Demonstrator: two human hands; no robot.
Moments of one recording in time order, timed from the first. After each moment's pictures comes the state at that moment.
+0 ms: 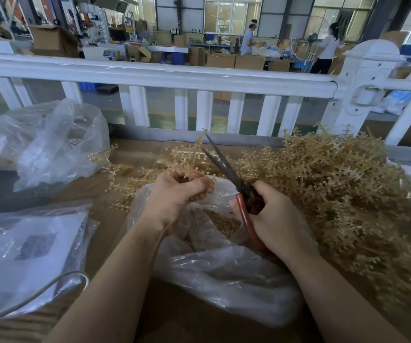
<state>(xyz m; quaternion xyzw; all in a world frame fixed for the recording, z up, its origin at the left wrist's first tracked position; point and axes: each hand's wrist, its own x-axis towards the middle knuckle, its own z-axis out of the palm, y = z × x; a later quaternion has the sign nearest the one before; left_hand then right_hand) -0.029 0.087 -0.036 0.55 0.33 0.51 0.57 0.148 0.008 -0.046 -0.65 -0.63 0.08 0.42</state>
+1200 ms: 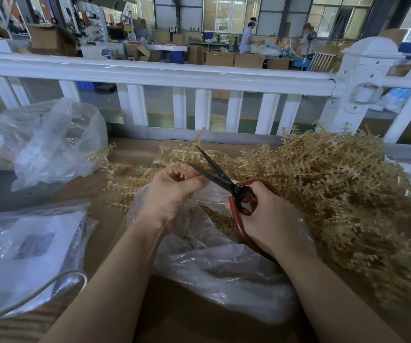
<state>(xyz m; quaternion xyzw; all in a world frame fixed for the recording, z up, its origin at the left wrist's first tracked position) -0.028 0.091 -0.044 0.54 0.31 0.54 0.57 0.159 0.023 -0.070 -0.70 -0.64 -0.01 0.32</state>
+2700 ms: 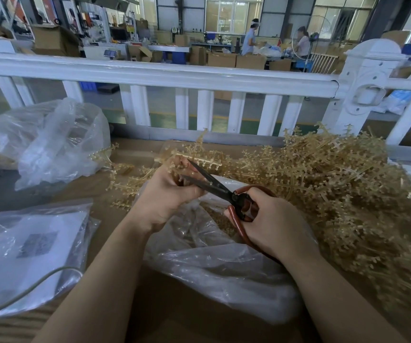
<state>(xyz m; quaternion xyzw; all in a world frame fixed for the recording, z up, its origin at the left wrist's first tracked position) -0.047 0.092 -0.033 0.68 0.21 0.47 0.52 0.162 0.019 -0.070 -0.64 -0.69 -0.03 0.33</state>
